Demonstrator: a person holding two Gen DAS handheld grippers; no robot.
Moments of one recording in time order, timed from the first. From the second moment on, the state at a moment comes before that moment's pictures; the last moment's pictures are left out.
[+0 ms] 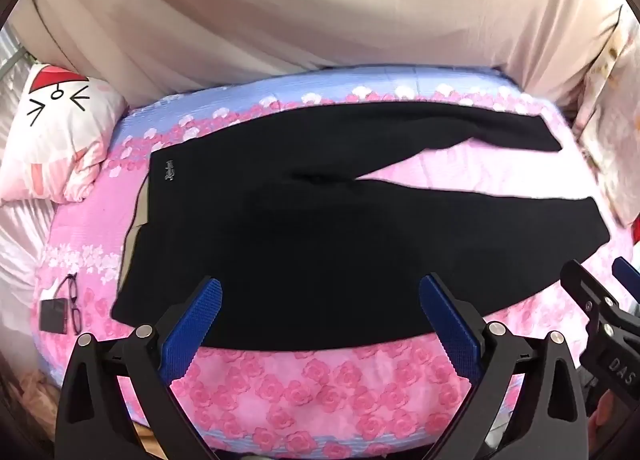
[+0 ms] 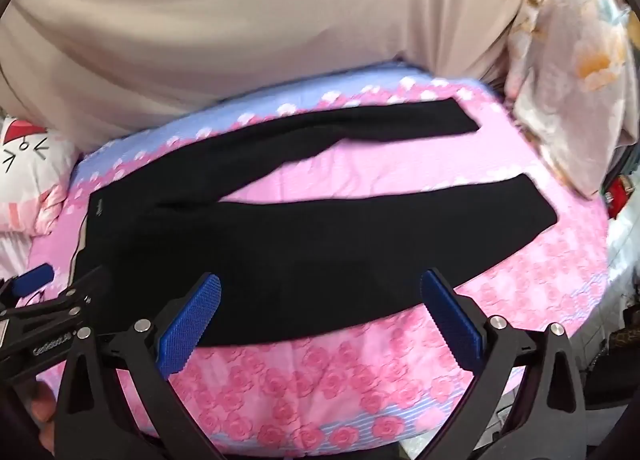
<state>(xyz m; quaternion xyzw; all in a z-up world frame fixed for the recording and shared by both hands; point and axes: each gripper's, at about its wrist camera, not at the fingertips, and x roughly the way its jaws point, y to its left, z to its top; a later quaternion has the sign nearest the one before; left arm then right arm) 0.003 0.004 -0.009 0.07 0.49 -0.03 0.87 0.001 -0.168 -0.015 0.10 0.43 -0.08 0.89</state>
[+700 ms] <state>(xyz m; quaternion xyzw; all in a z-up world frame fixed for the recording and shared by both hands) 0.055 -0.012 -0.024 0.09 0.49 -0.02 0.87 0.058 -0.188 -0.024 0.09 0.44 -0.10 0.89</state>
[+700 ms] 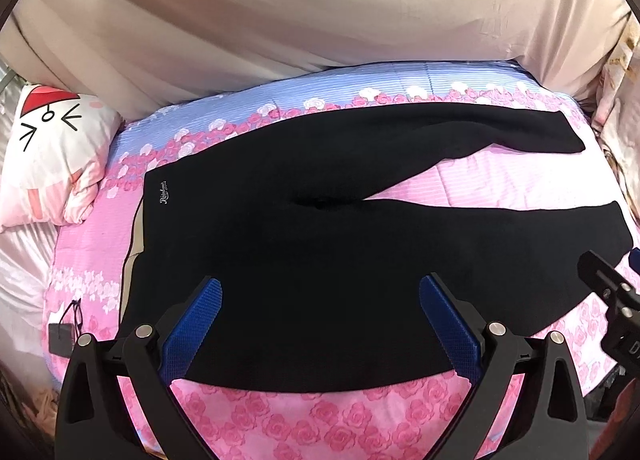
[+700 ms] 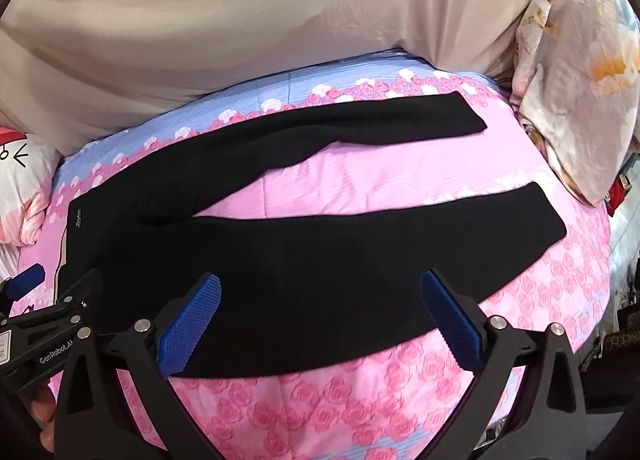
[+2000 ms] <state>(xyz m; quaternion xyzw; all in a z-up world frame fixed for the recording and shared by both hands) 0.106 -0.028 -0.065 0.09 0.53 0.05 0.84 0.249 -0.495 -0.129 0.10 0.51 -0.20 0.83</state>
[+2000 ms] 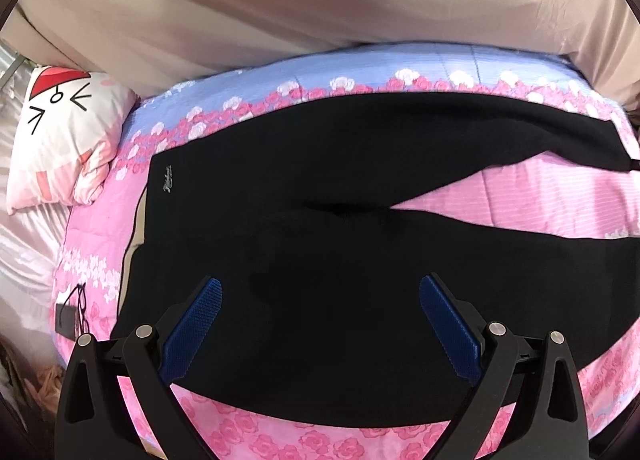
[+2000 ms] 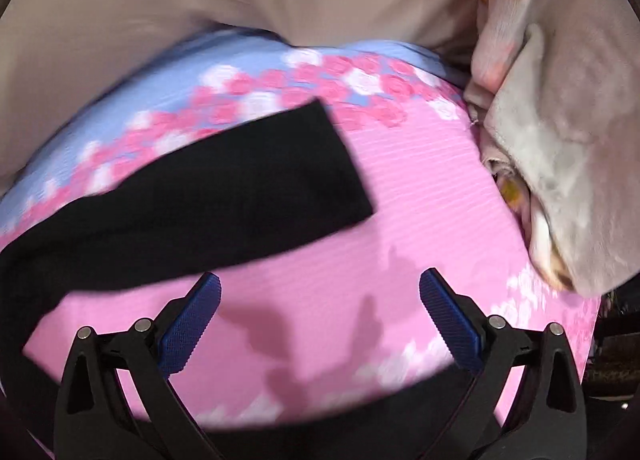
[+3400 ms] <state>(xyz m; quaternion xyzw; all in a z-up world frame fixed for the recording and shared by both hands) 0.101 0.029 -0.076 0.04 0.54 0.12 0.83 0.263 -0.267 -0.103 -0.12 0.51 0.20 0.83</state>
